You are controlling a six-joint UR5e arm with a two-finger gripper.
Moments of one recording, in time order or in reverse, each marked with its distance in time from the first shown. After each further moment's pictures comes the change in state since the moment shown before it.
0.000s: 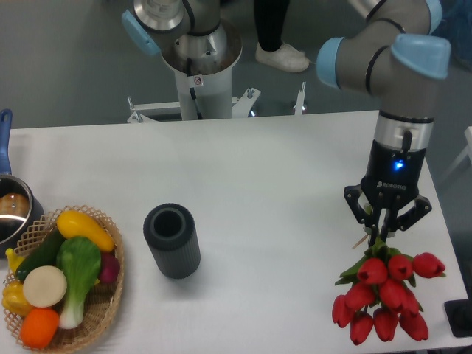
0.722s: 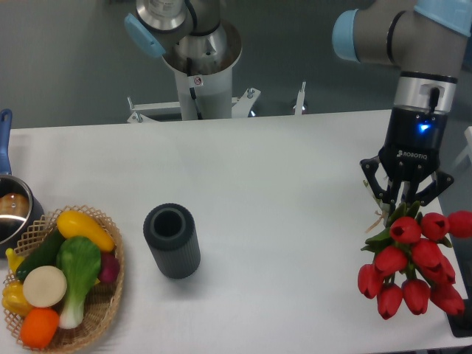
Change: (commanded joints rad) arm 0.045 0.023 -0.014 0.000 -0.057 -0.017
